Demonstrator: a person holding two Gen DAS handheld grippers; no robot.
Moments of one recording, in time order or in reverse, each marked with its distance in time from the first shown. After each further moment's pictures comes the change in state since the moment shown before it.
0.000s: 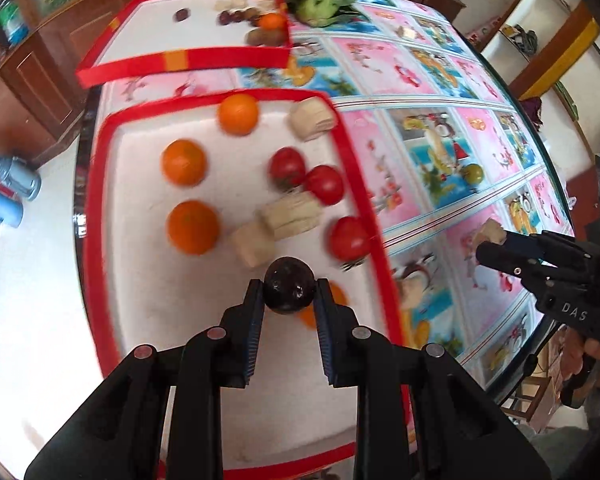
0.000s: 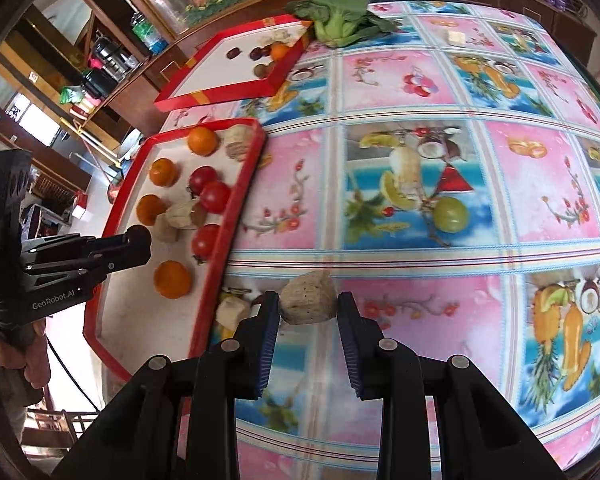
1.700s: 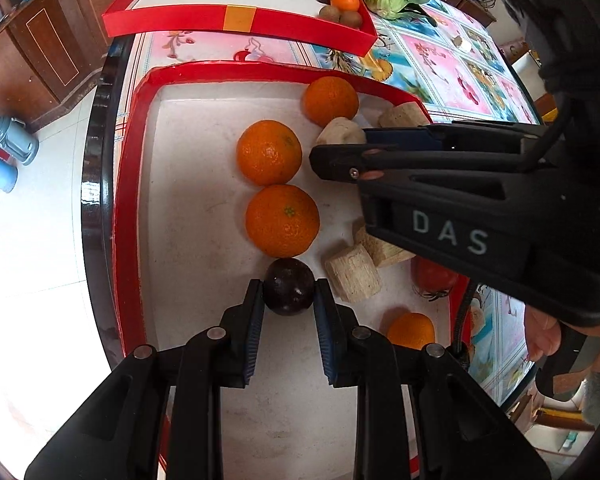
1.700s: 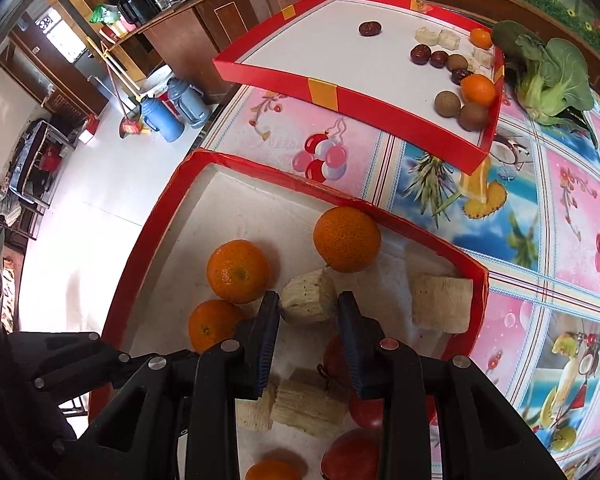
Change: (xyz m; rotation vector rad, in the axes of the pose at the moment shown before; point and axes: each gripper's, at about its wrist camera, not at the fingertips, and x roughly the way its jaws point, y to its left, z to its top) left arm 0.033 0.061 0.018 -0.094 0.066 -0.037; right arm 0.134 0.143 0.129 -0.274 0.123 -0.041
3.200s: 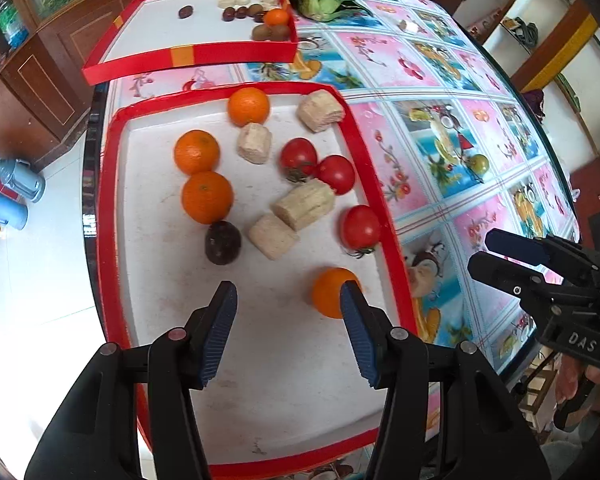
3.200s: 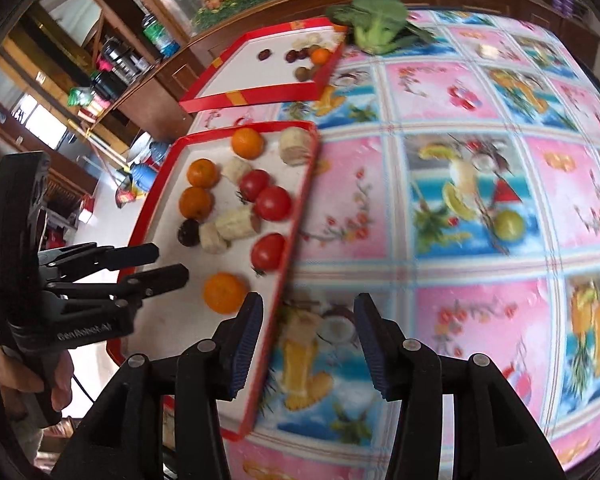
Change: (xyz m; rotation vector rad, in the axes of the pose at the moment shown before) left arm -0.031 -0.063 -0.025 0.130 -0.050 0.050; right arm -0.111 -0.081 -0.173 0.330 -0.147 0.044
